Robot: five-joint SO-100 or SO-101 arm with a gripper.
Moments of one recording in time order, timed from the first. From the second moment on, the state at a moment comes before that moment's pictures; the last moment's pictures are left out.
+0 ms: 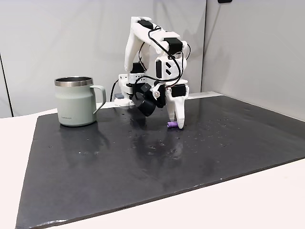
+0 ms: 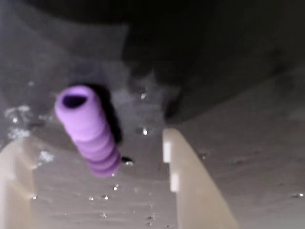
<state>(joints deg) -9.5 71.0 89.0 67.3 10.7</state>
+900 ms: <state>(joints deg) -8.3 70.8 80.1 74.2 9.7</state>
